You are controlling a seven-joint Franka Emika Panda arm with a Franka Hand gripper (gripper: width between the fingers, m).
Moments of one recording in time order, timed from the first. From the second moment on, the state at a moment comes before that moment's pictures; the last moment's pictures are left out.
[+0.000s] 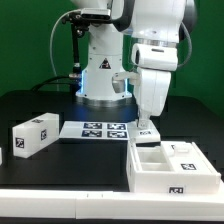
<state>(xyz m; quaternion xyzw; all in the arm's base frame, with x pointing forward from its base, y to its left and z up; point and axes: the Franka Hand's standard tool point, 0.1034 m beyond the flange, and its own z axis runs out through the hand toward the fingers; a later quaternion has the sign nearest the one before) 0.463 0.056 0.059 0.72 0.69 0.00 0.05</state>
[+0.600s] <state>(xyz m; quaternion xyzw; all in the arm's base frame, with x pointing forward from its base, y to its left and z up) 0.463 0.041 0.059 0.73 0.68 -0.07 0.03</state>
